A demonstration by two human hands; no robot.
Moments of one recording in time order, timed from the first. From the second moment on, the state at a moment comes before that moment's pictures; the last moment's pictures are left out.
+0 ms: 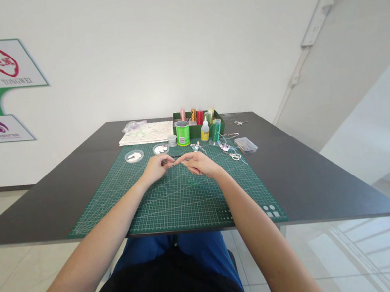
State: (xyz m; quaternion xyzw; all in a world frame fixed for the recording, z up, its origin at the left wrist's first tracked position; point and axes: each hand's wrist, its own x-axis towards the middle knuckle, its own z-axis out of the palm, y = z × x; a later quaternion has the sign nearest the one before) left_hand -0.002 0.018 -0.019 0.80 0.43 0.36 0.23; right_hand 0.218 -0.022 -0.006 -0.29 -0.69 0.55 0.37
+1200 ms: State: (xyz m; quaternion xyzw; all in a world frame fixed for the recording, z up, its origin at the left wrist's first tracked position) left_hand 0.005 0.006 -0.017 0.83 0.24 0.20 0.46; right_hand 0.226 -0.003 -0.014 -0.37 -0.55 0.46 0.59
